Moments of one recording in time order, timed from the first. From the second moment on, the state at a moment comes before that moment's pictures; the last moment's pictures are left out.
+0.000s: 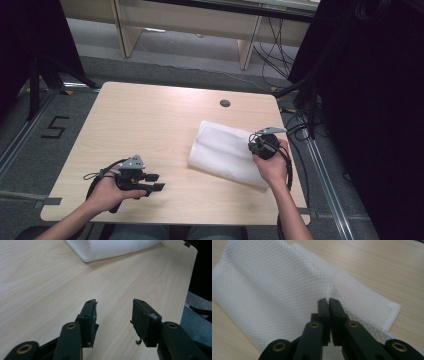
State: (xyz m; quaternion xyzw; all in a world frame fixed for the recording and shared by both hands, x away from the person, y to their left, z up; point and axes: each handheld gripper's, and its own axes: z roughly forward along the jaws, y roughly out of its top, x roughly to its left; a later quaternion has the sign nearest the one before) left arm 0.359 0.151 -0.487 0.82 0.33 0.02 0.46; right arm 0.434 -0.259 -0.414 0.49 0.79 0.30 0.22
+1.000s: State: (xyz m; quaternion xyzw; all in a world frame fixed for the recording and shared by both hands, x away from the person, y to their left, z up) left arm 0.369 0.090 -0.484 0.86 0.26 0.00 0.43; right arm 0.329 -0.247 -0.425 0.40 0.84 0.33 0.15
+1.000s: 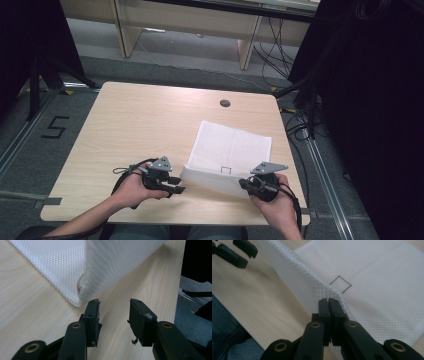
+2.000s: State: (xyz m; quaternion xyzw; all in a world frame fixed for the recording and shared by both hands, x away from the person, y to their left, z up) left arm 0.353 0.101 -0.470 0.82 0.28 0.07 0.49; right arm 0.278 -0.222 -0.426 0.37 0.88 0.31 0.04
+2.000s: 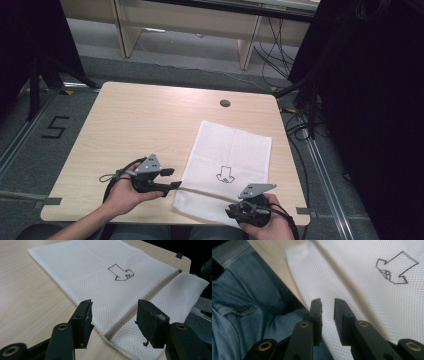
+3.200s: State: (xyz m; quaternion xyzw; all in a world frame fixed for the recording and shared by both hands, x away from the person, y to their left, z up) left arm 0.354 0.071 -0.499 0.91 0.23 0.03 0.34; right arm 0.362 -0.253 -0.480 0.55 0.81 0.19 0.04
